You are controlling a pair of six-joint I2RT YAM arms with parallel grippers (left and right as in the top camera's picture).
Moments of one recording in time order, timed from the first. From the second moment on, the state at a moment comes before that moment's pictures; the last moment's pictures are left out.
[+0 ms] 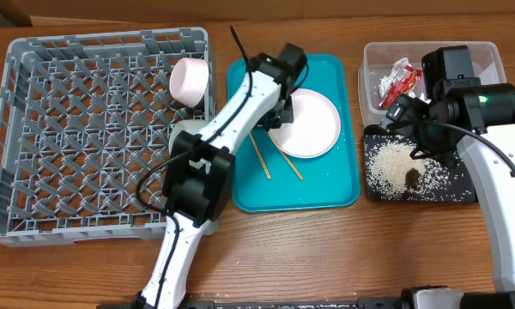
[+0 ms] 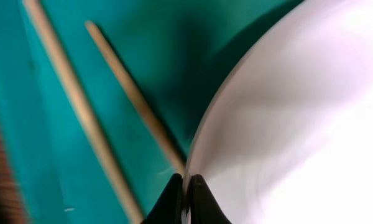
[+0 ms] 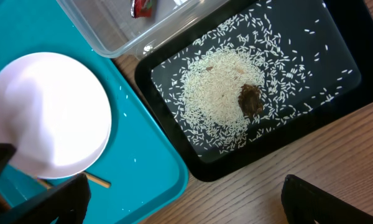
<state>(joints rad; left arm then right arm) -0.51 2.41 2.15 -1.23 -0.11 -0.58 0.09 1.51 1.53 -1.32 0.09 0.67</state>
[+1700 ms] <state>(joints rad) -0.14 2.25 2.28 -1.26 -1.10 -0.13 0.09 1.51 1.53 -1.32 0.09 0.67</state>
